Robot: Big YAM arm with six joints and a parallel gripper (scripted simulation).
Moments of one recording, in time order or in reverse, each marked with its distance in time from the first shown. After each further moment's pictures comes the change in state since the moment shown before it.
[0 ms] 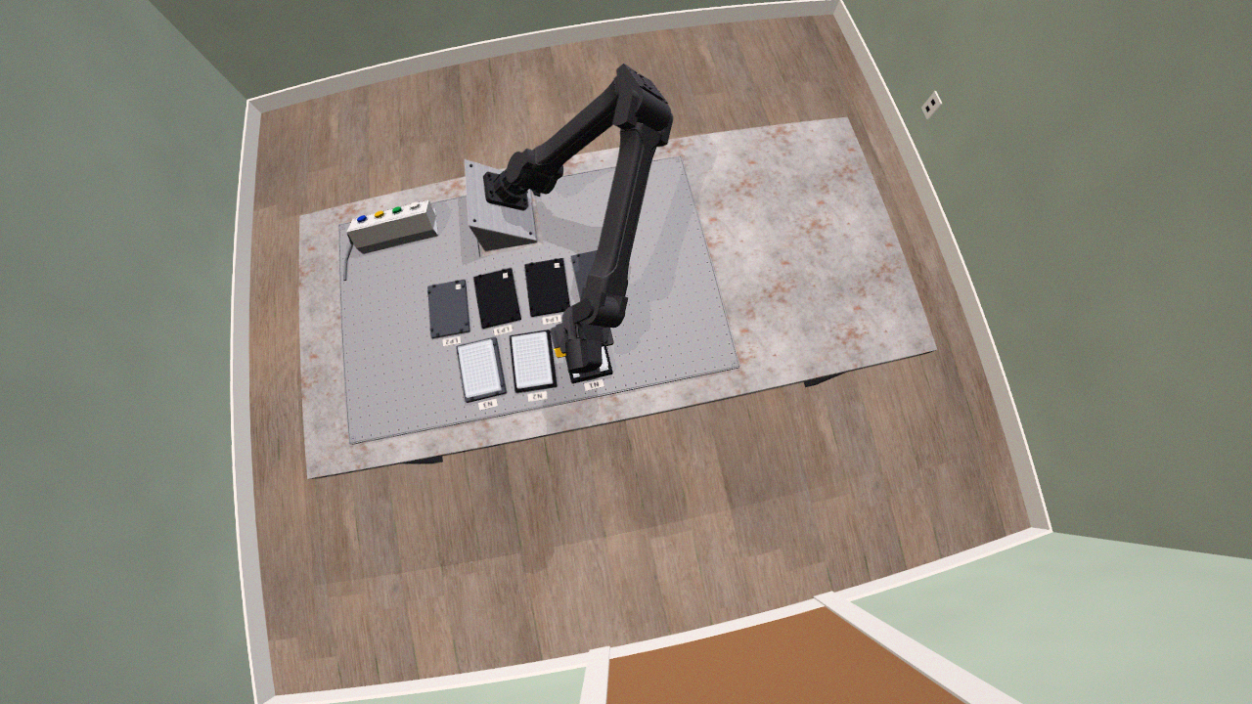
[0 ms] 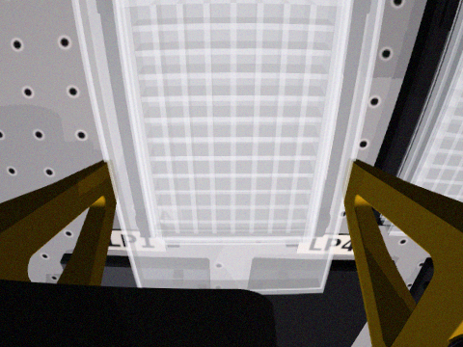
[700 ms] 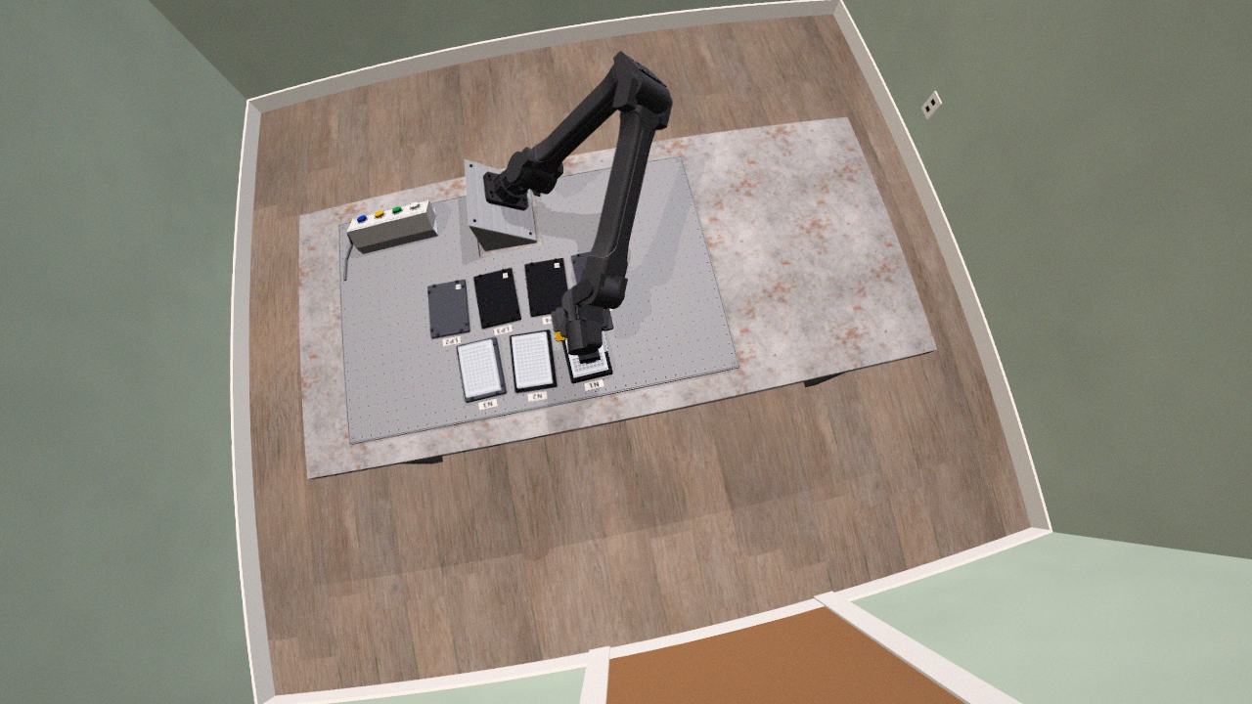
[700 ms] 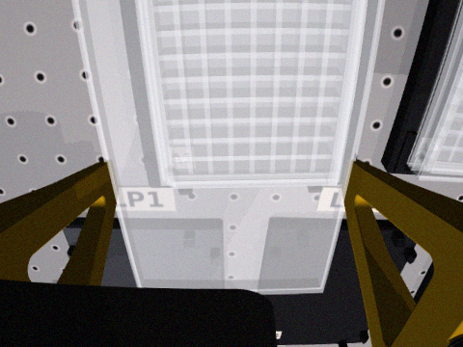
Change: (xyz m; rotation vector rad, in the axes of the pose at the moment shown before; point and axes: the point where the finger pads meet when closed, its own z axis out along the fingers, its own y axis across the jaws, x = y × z) arm 0.033 0.008 -0.005 0.001 -0.008 0.018
